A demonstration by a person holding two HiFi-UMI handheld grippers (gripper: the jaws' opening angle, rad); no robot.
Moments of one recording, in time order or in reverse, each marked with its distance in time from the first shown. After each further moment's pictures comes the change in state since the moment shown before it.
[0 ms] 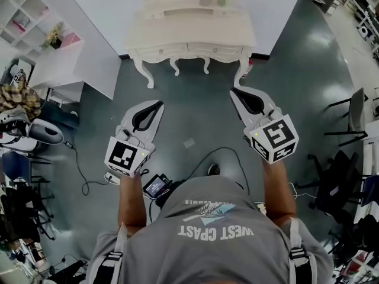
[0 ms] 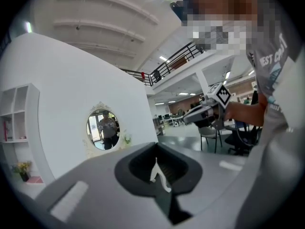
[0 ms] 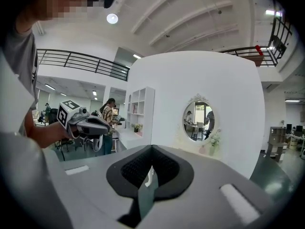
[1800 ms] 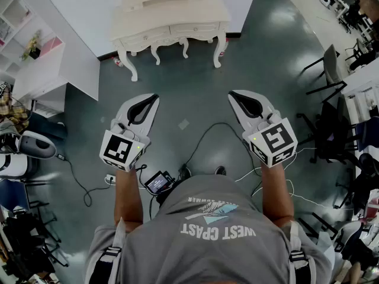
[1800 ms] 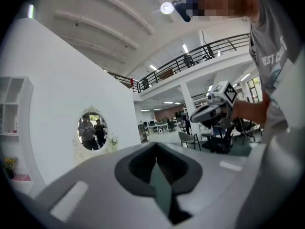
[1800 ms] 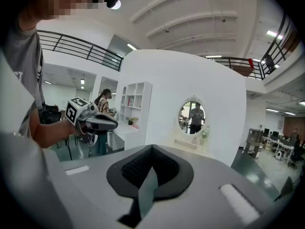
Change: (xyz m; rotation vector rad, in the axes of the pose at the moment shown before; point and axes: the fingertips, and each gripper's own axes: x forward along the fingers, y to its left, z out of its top) left arm -0.198 -0.024 -0.025 -0.014 -0.094 -0.204; right arm -0.090 0.239 0.014 -0.016 0.106 -0.208
